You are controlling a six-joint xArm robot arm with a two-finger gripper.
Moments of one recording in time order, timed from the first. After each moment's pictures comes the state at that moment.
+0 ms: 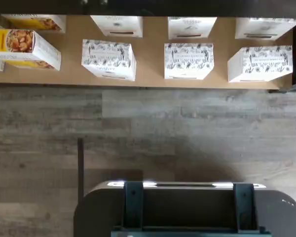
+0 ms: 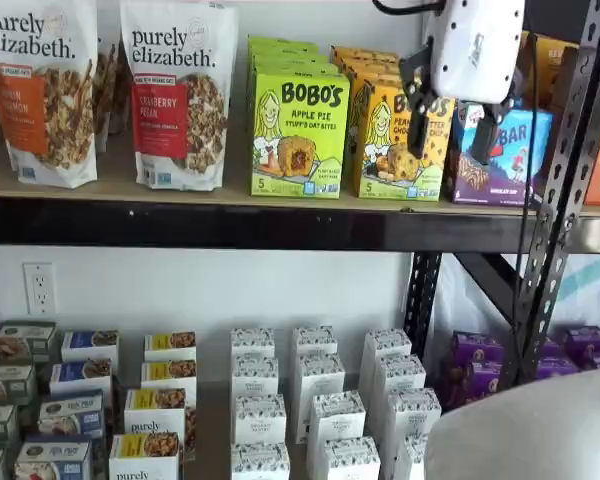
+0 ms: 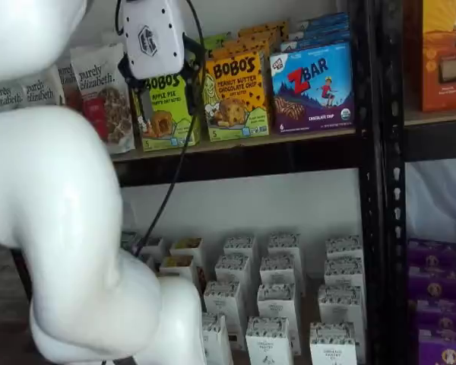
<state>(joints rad) 0.10 -0.72 -1.20 0.05 1.92 0.12</state>
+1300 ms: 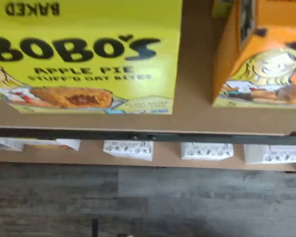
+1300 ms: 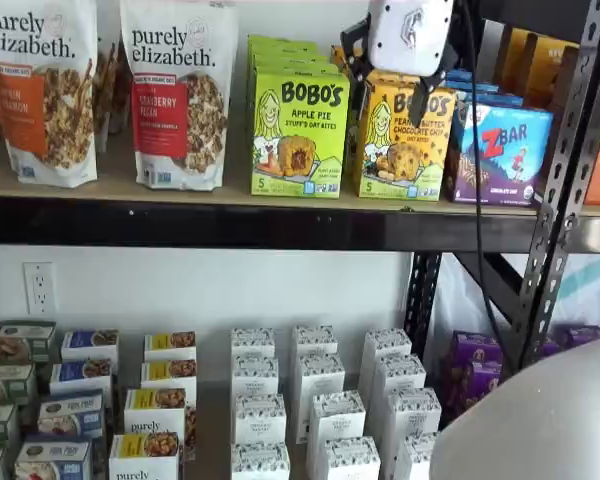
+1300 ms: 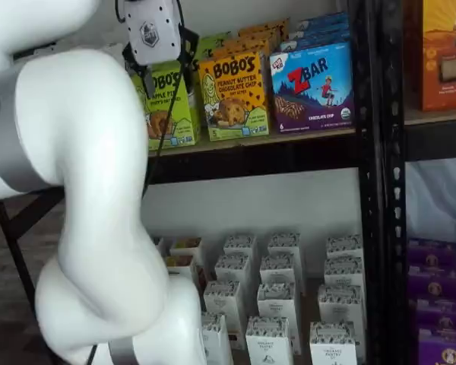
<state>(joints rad) 0.23 -0.55 -1.26 0.01 1.62 0.24</state>
